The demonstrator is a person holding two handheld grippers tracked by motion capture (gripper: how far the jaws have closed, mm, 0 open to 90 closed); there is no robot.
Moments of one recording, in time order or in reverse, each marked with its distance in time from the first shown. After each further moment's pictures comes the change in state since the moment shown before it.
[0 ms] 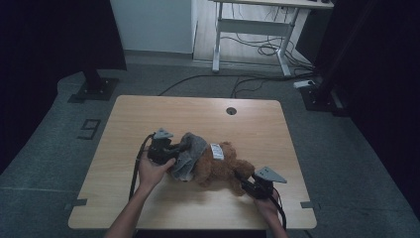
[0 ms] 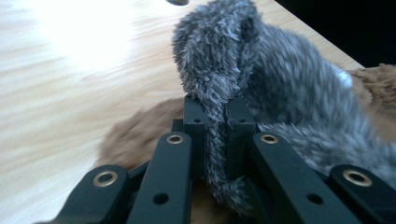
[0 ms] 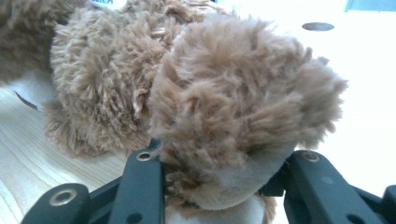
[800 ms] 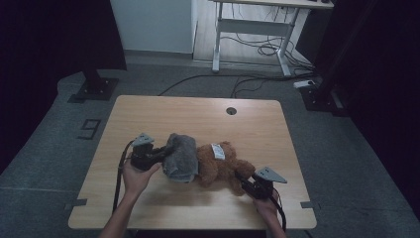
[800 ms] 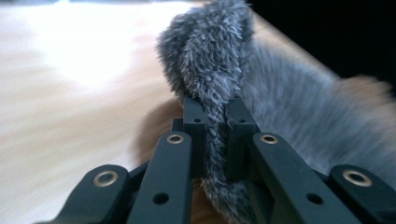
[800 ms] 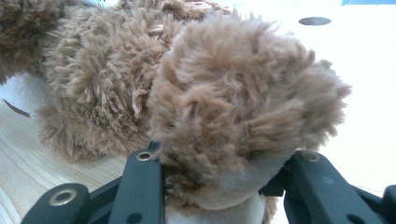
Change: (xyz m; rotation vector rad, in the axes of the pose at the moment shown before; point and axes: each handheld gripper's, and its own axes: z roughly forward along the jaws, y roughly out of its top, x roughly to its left) left arm -0.003 -0.007 -0.032 -0.118 -0.051 -0.006; right arm -0.001 -0.003 0.001 -0.002 -0.008 0.040
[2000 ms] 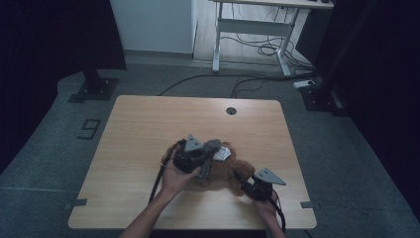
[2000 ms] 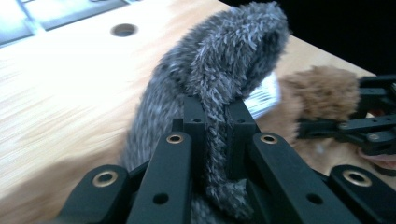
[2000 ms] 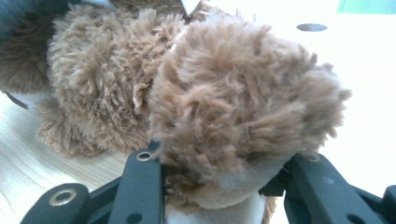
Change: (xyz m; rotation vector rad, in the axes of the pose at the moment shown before) left arm -0.071 0.016 0.055 0.082 0.062 0.223; right arm 0.004 -0.002 -0.001 -0.013 -0.018 -0.038
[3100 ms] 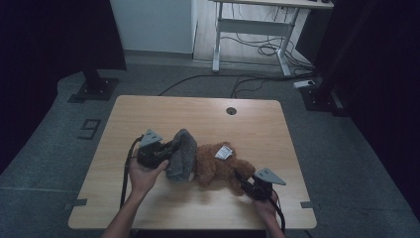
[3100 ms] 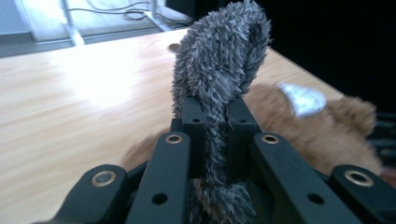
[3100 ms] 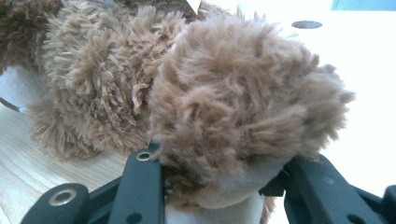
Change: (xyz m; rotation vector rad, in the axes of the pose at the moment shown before) left arm 0.050 -0.012 -0.047 -0.114 0.014 -0.141; right arm 0.000 0.000 0.001 0.005 -0.019 0.020
